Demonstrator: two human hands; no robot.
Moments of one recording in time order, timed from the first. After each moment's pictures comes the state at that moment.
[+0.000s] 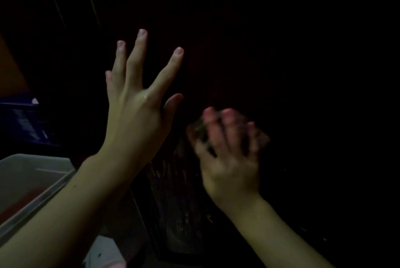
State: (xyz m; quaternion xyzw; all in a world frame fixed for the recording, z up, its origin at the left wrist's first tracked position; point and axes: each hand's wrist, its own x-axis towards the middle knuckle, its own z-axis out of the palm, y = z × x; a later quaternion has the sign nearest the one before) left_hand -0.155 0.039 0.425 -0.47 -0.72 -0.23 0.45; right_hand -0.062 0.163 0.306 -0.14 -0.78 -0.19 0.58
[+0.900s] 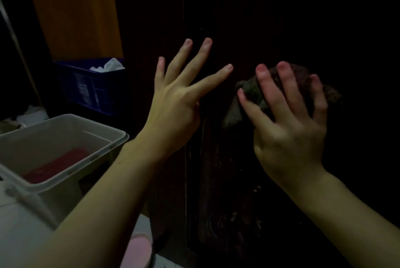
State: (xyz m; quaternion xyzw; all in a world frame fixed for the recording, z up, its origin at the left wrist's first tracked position) left_hand -0.217 -0.026 0.403 -0.49 -0.72 -0.22 0.44; right_hand -0.098 0.142 0.369 -0.02 -0.76 -0.25 0.60
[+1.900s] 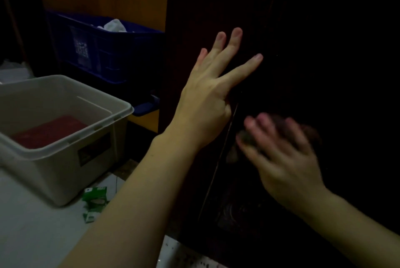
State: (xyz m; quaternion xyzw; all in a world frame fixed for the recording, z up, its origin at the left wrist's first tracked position) left_hand -0.243 -0.060 0.360 -0.51 -0.68 -0.42 0.31; right_hand -0.123 0.108 0.289 0.09 -0.84 -0.35 0.40
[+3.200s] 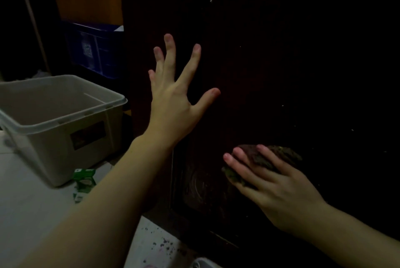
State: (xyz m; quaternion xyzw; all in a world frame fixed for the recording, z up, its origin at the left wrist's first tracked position) left_hand -0.205 0.001 0.288 -0.35 -0.77 -0.38 0.37; right_hand -0.039 0.190 0.223 0.22 -0.86 -0.42 0.21
